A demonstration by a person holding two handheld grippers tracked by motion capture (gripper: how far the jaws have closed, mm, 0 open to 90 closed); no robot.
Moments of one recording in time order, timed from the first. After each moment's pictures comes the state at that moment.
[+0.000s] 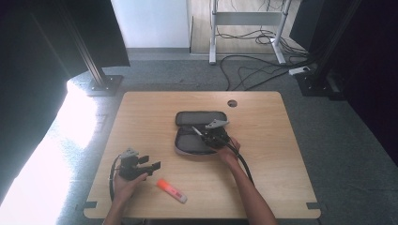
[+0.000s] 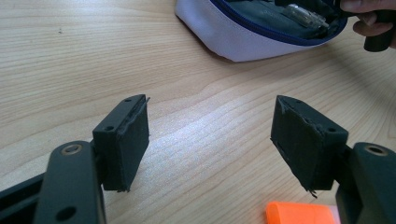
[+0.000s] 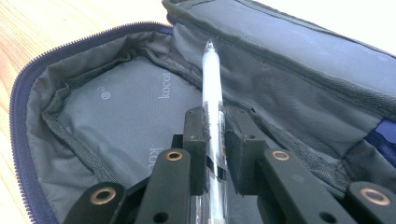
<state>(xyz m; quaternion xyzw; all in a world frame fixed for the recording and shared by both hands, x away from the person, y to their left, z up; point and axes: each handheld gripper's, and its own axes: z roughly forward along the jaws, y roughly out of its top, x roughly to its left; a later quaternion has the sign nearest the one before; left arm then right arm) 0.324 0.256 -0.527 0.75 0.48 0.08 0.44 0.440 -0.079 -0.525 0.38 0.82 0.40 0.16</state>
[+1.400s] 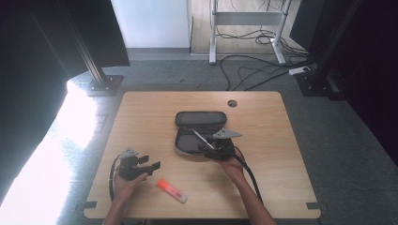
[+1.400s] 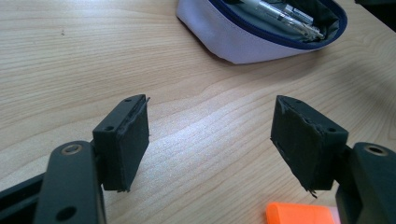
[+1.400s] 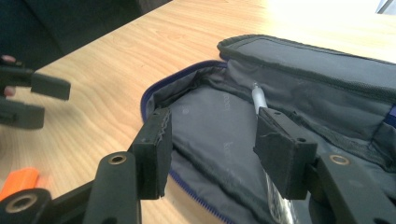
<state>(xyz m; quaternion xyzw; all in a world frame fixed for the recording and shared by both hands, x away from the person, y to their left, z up) 0.323 0.257 -0.526 0.75 0.48 0.09 0.45 0.377 -0.094 -0.500 0.38 0.77 0.50 0.14</state>
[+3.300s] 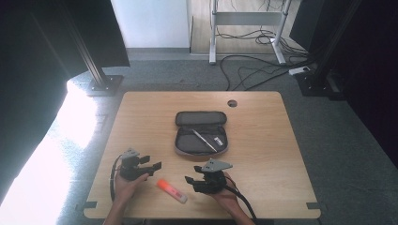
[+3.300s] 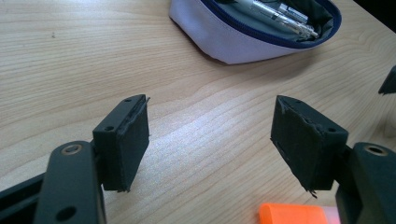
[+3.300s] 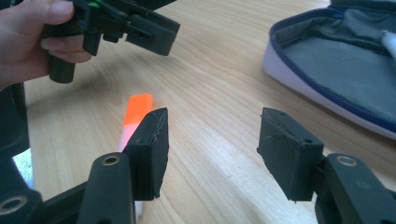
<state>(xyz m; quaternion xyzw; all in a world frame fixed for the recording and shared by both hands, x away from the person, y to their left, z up) 0.322 0.253 -0.525 0.76 0.47 0.09 0.45 0.286 -0.061 -0.523 0.32 0.79 0.51 0.09</state>
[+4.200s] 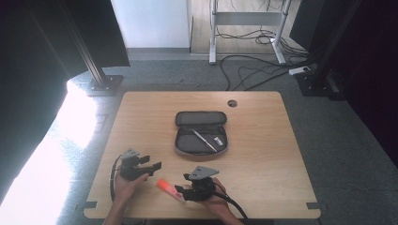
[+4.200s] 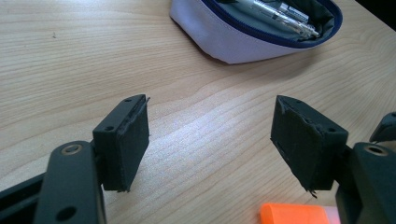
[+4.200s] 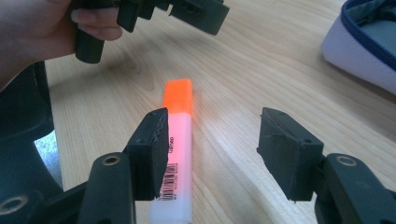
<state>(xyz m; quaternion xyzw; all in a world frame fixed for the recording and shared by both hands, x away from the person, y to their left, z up) 0.322 0.253 -0.525 0.76 0.47 0.09 0.44 0.270 -0.028 -0.533 0.29 0.82 0.49 0.07</state>
